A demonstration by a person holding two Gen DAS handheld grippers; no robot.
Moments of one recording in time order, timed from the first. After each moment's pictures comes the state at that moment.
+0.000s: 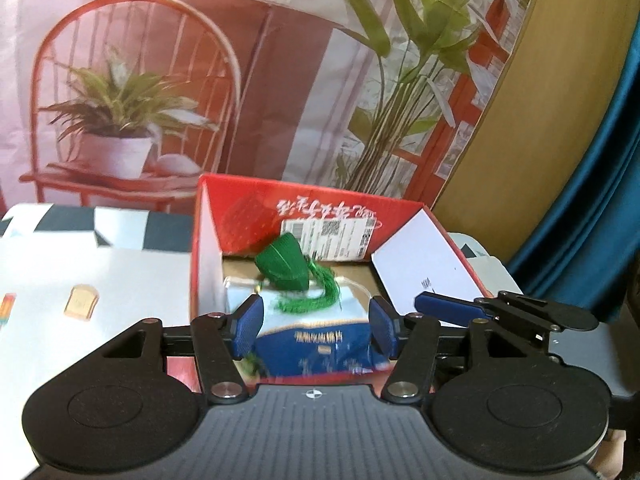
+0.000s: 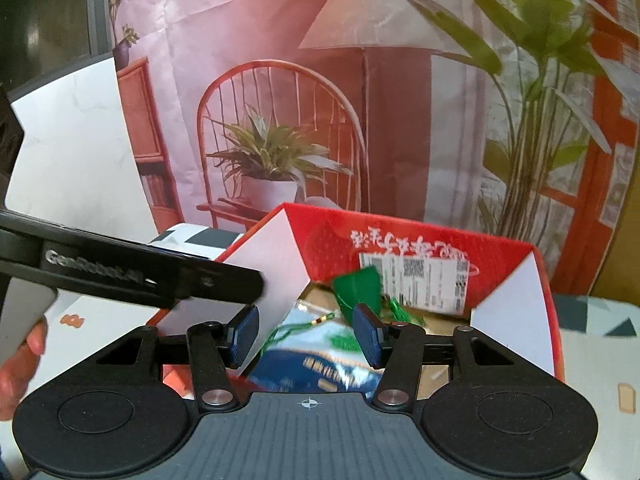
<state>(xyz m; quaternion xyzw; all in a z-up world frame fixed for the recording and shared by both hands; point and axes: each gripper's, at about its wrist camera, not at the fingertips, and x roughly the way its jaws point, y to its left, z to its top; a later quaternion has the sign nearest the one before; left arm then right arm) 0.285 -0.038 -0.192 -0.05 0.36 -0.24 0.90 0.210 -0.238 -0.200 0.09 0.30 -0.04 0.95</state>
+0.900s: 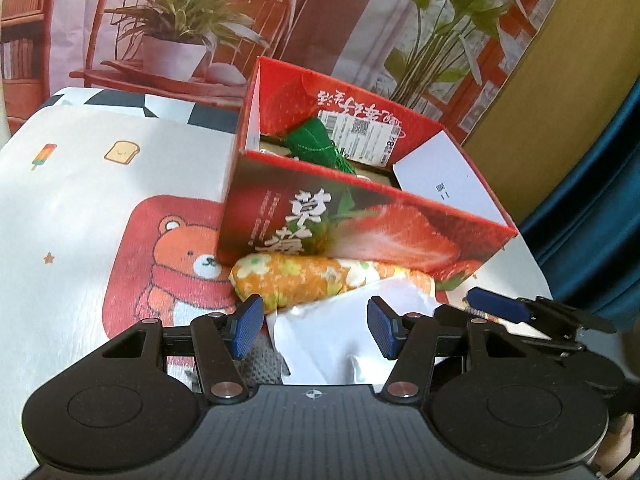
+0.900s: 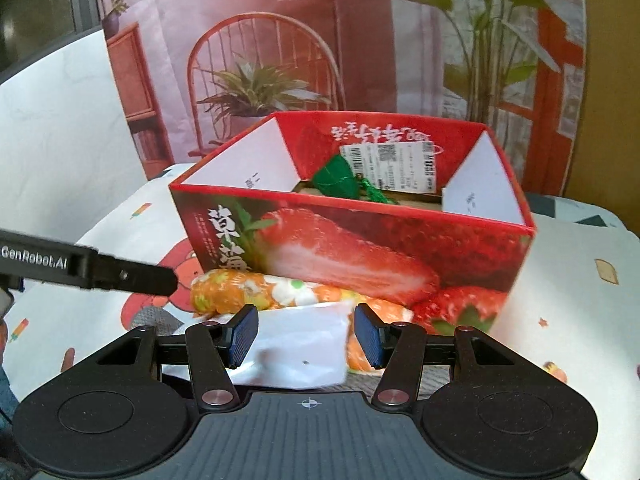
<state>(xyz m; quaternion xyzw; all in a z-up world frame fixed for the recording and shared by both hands) 0.197 -0.010 -0.248 -0.09 0.42 -0.20 0.88 0.110 -0.208 -0.242 0.12 0.35 -0.08 0.93</state>
